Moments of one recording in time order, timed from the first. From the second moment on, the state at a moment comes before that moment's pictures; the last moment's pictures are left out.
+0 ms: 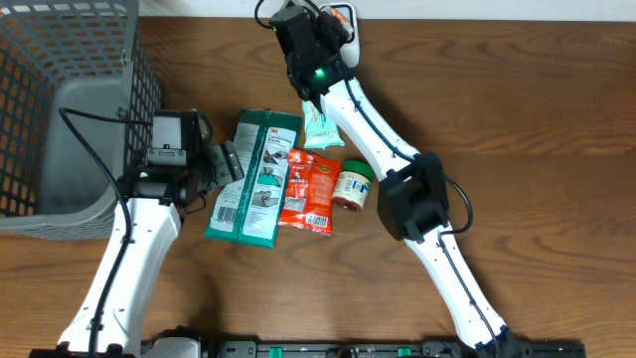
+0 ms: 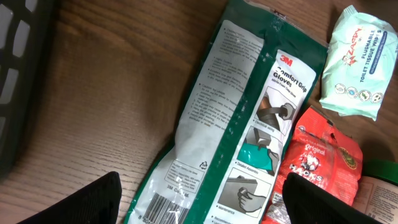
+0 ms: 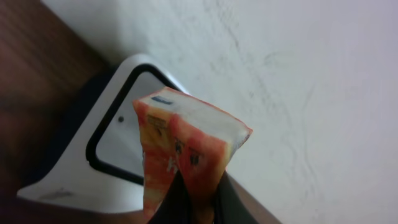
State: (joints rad) left arm -0.07 1.34 0.97 -0.67 0.05 -0.39; right arm 0.58 2.74 2.62 -0.44 0.81 -0.66
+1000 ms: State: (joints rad) left arm -0.07 1.34 0.97 -0.67 0.05 -0.39; right arm 0.55 2.74 2.49 -0.18 0.81 -1.01
